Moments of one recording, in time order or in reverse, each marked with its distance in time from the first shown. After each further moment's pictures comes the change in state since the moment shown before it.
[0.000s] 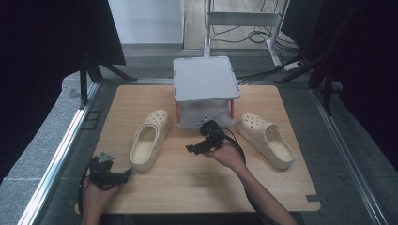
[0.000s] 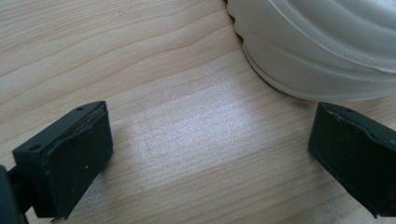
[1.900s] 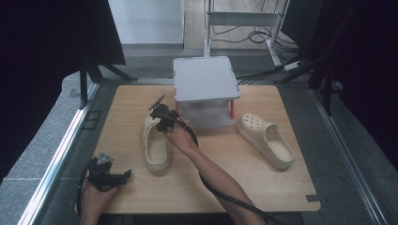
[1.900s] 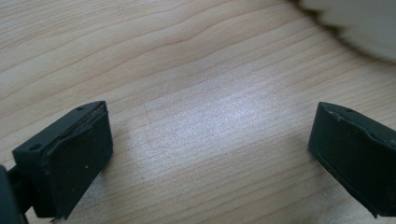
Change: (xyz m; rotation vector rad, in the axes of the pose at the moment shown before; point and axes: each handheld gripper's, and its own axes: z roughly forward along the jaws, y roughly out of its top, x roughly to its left) left arm 0.000 -0.003 -0.003 -0.001 -0.008 0.006; right arm 0.042 0.114 0.108 0.206 -0.267 -0.066
